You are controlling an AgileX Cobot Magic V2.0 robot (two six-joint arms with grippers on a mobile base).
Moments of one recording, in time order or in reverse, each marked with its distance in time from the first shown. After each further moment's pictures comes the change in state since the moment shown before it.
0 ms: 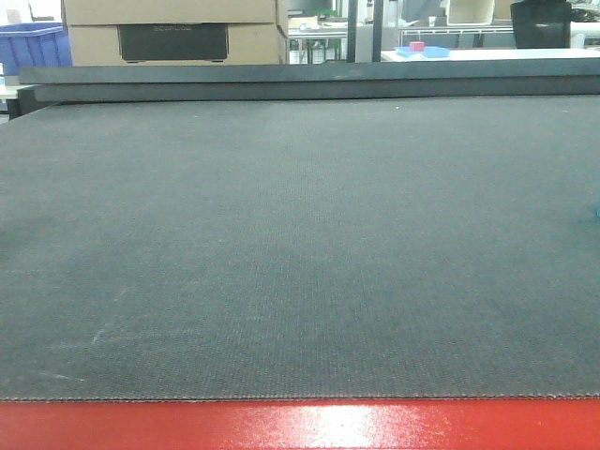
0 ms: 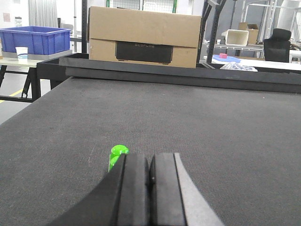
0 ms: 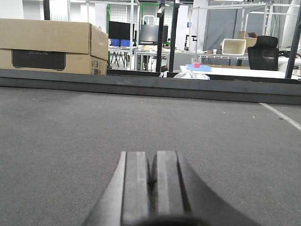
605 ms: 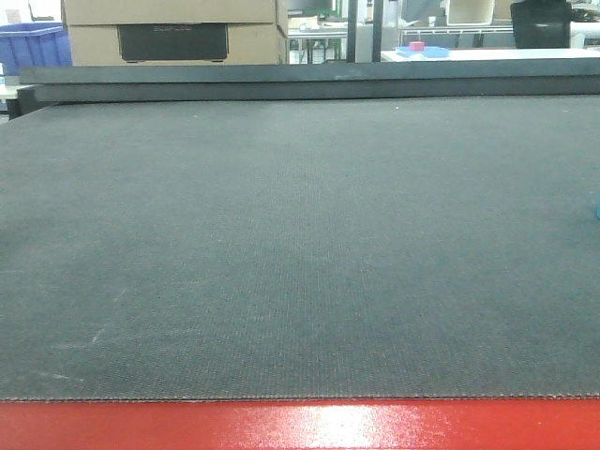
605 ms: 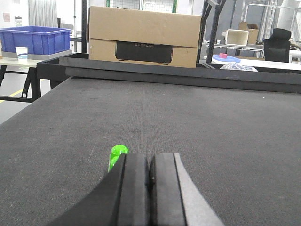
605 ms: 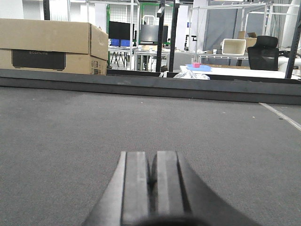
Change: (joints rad) left arm 0.000 0.000 0.000 0.000 0.000 0.000; right arm 0.000 0.000 0.000 0.000 0.000 0.000
